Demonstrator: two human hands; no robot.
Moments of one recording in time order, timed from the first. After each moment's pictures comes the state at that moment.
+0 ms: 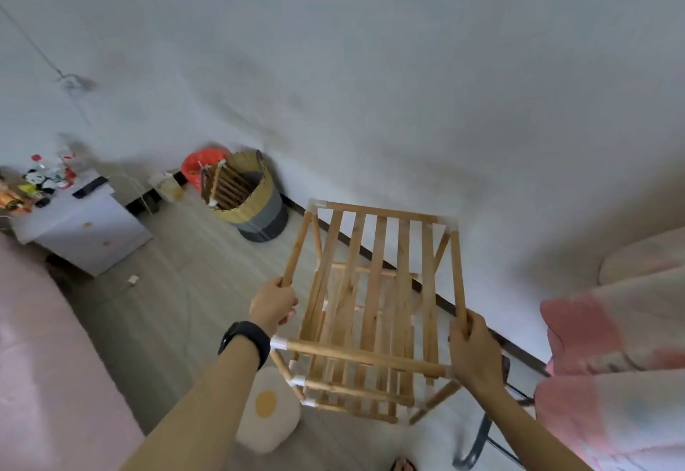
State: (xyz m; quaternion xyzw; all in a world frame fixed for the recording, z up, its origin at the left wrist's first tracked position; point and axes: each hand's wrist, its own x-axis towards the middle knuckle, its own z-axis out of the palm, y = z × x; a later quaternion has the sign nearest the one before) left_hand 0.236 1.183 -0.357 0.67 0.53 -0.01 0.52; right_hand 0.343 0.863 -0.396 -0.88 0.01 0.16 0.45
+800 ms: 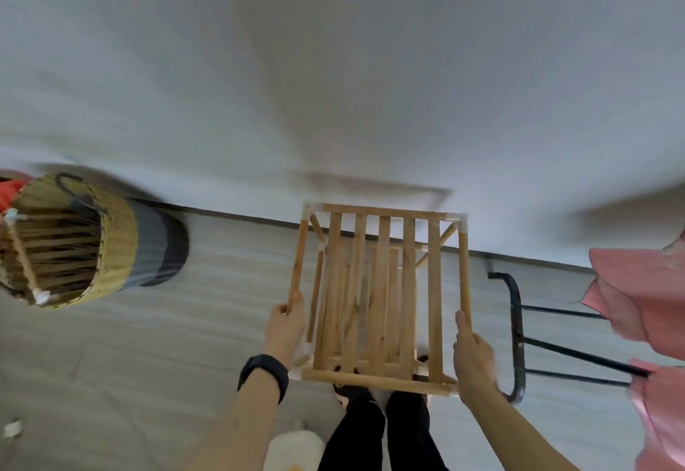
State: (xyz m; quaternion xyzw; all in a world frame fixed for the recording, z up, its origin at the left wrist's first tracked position) left_hand 0.521 1.300 -0.614 0.66 0.49 -0.24 0.50; right_hand 0.489 0.997 -0.627 -0.71 0.52 0.20 0.42
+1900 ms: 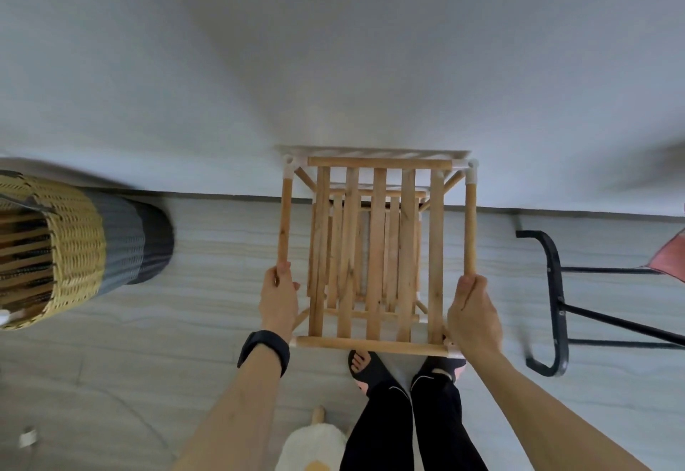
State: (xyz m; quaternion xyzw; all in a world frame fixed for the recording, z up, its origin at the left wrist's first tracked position) left_hand 0.572 1.303 -0.716 0.74 0.45 -0.16 0.48; right_hand 0.526 1.012 -0.751 -0.89 0.32 0.17 0.28
